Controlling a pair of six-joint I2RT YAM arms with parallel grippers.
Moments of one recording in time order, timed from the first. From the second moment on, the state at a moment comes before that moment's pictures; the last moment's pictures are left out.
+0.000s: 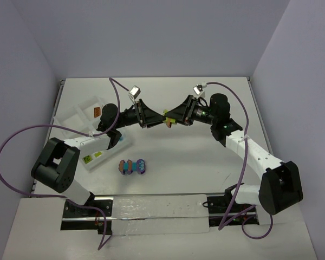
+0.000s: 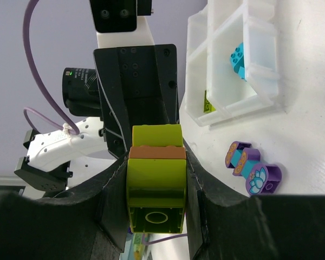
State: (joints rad) left arm -0.52 1.57 0.79 0.99 0.82 -1.42; right arm 0.37 1.26 0.86 0.25 -0.73 1.08
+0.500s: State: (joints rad) left arm -0.52 1.57 0.80 0.99 0.85 -1.44; right arm 0.37 1.27 0.84 0.28 -0.72 1.10
